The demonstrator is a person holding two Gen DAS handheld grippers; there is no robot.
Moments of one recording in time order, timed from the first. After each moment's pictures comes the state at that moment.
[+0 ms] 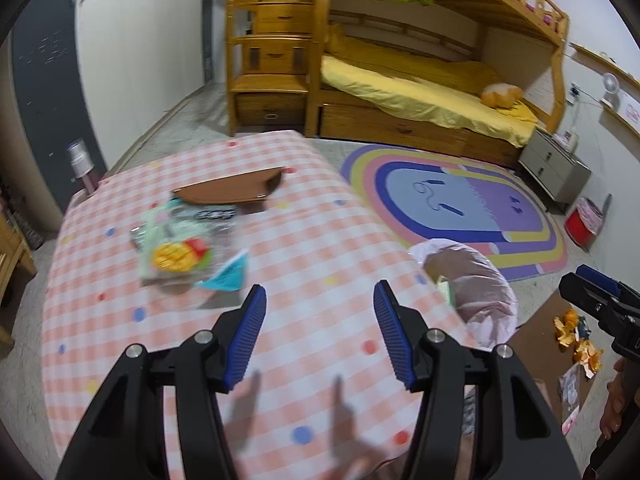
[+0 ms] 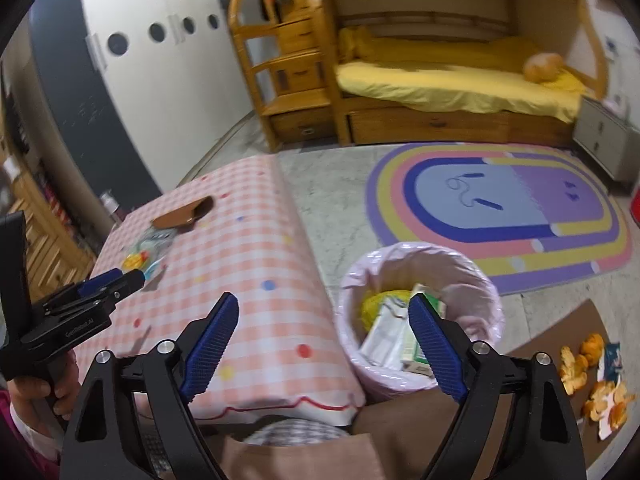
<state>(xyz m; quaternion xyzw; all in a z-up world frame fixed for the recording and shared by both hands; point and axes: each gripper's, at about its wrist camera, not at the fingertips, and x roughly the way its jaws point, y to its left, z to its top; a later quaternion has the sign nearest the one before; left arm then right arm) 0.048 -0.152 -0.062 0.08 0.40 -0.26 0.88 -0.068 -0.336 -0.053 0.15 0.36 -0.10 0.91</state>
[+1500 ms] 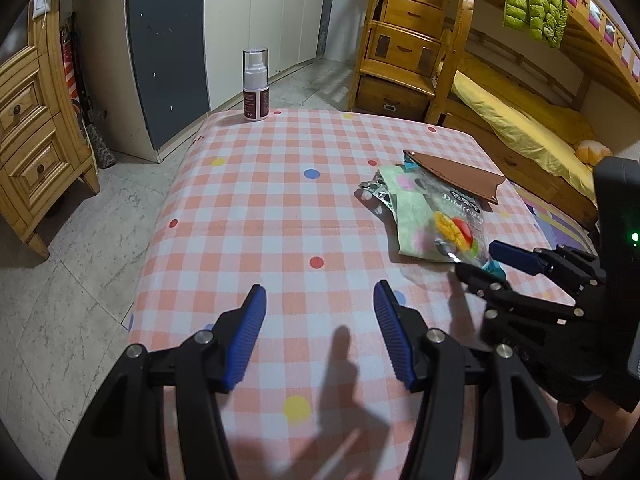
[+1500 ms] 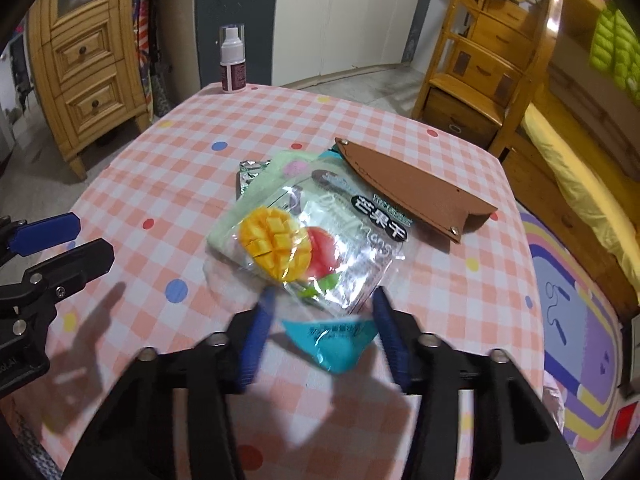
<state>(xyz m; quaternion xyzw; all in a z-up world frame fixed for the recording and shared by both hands) 0.132 0.008 -0.105 0.00 0.43 -0.11 0.89 0.137 -0.131 -0.121 -0.09 0.44 0.05 0.89</state>
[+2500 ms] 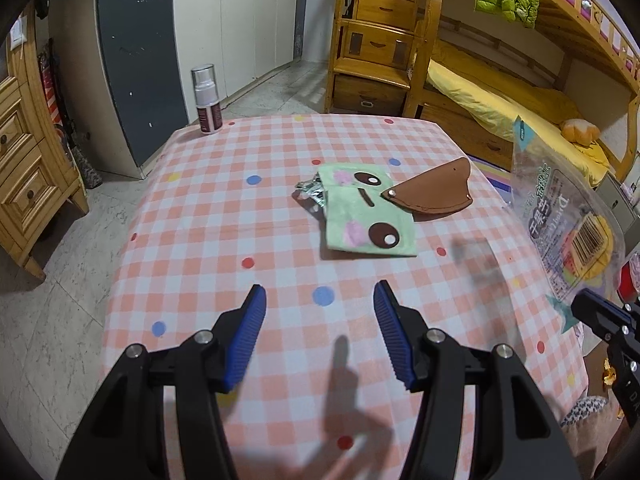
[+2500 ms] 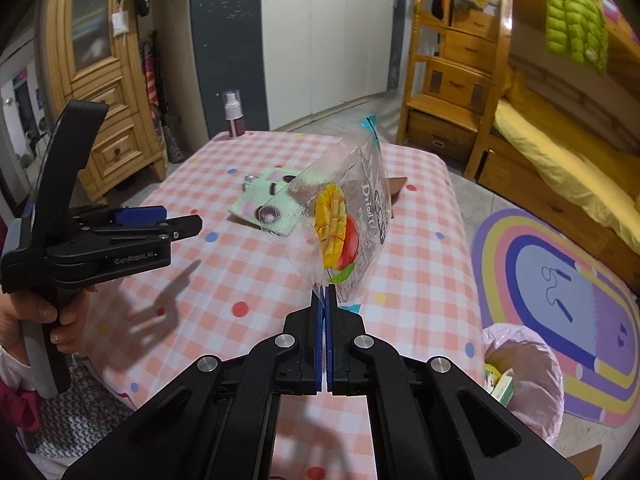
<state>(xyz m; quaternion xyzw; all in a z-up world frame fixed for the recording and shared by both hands) 0.118 -0.041 -0.098 0.03 0.43 -0.14 0.89 0.030 -0.199 -0.072 -0.03 0.38 0.06 0.92</state>
